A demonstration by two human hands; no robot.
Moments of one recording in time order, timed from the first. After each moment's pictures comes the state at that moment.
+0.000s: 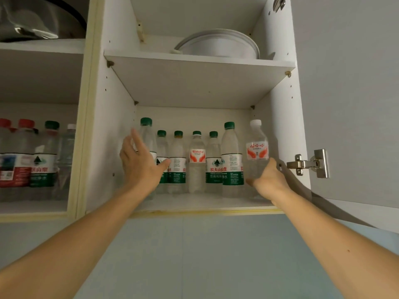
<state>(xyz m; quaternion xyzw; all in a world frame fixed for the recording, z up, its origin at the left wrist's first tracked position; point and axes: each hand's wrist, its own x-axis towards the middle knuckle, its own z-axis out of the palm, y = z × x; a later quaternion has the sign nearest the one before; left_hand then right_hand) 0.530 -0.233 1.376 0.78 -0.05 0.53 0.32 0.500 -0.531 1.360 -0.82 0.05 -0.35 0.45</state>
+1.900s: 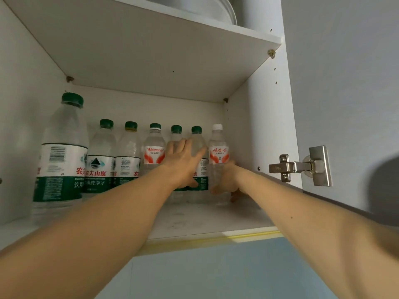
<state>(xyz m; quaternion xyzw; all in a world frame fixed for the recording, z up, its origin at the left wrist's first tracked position) 0.668 -0.404 1.414 0.85 -0.25 0.45 -0.14 0.602 -0.550 1.406 -0.98 0.07 -0.20 -0.01</state>
